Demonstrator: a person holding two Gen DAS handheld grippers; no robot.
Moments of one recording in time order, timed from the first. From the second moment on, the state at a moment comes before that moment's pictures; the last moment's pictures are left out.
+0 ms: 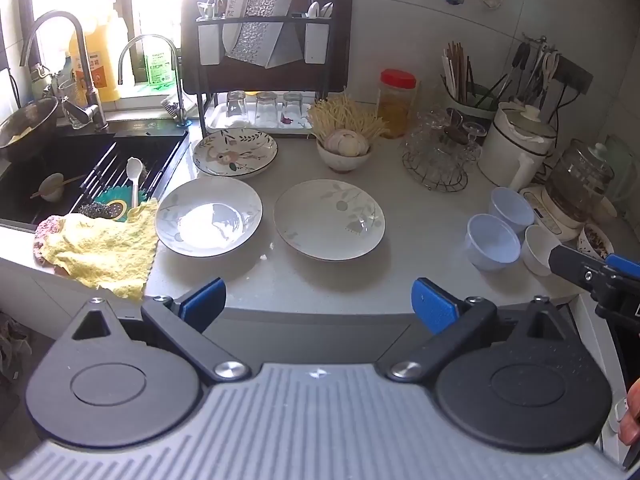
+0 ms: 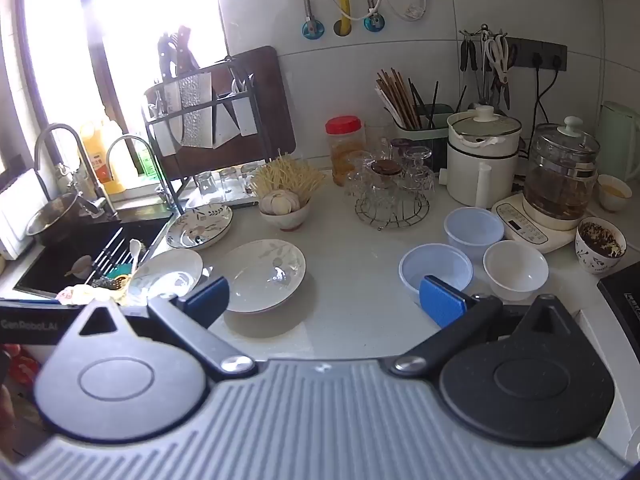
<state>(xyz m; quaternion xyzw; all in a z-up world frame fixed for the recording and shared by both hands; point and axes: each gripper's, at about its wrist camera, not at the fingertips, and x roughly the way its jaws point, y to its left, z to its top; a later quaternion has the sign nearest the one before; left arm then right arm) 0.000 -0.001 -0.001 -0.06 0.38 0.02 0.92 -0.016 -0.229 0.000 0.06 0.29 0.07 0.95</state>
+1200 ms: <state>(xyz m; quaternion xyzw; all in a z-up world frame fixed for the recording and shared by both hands) 0.000 0.008 0.003 -0.06 0.38 0.04 0.92 -0.017 -0.233 -0.006 0.08 0.30 0.08 0.95</state>
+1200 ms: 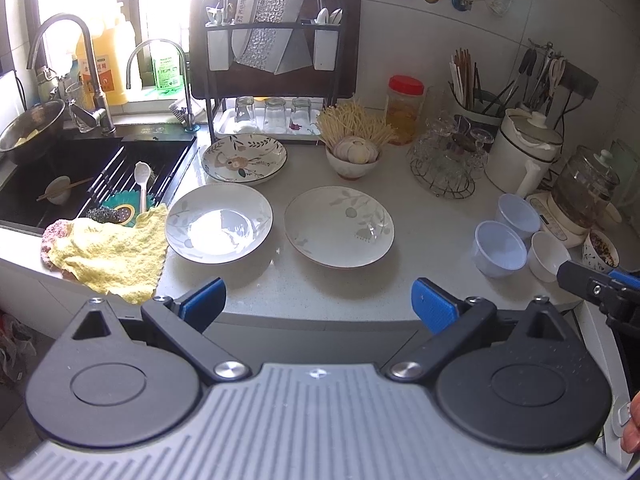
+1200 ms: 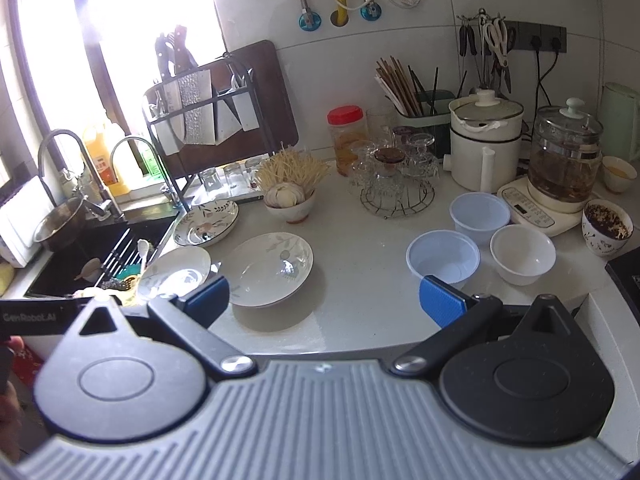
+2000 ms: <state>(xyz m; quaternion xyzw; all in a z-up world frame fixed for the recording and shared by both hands) -0.002 0.011 -0.026 -0.08 0.41 0.06 0.91 -0.013 -0.244 -0.016 0.08 0.31 0.09 0.94</state>
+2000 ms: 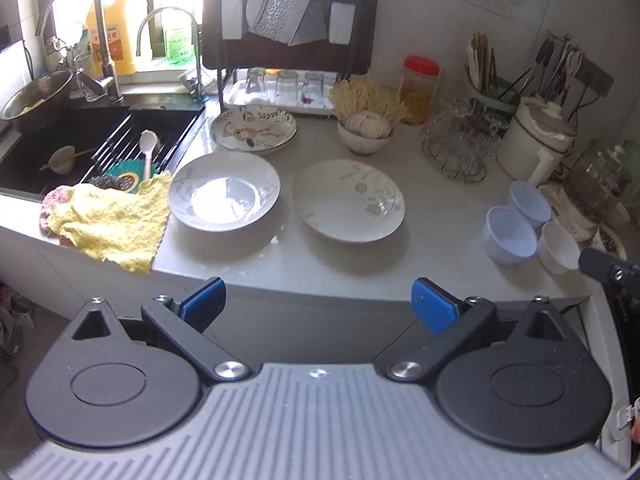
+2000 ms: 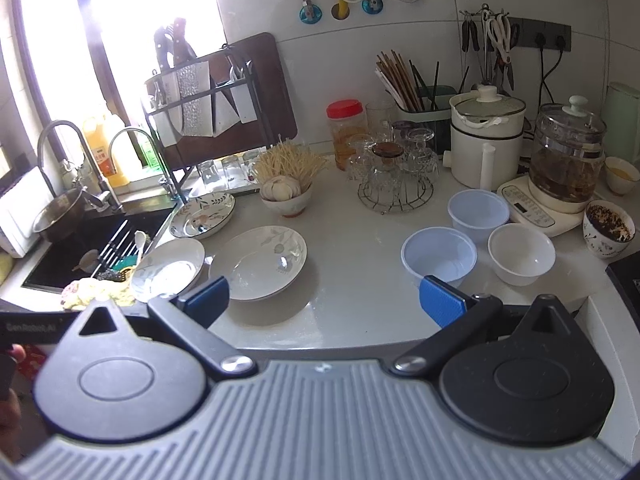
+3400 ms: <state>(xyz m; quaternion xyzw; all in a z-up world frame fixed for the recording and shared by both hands) 0.013 -0.011 -0.045 -0.09 0.41 0.09 0.91 0.023 -0.241 -0.037 0.05 0.33 0.16 0.93</state>
